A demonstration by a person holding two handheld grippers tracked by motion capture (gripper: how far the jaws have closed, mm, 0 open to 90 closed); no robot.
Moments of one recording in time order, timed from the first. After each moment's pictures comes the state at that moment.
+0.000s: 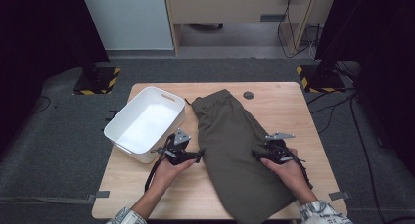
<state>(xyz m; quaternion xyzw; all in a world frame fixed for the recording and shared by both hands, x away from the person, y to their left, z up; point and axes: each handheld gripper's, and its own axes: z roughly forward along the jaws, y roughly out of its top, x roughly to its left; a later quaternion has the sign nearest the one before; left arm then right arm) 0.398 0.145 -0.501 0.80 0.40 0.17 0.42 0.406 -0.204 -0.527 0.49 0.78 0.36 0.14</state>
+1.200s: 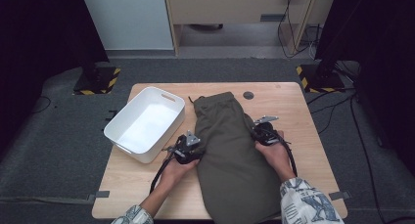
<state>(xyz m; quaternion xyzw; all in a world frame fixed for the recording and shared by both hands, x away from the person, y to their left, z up) 0.414 0.128 -0.531 0.83 0.38 0.18 0.36 0.469 -0.181 -0.521 0.47 0.81 0.31 0.18</state>
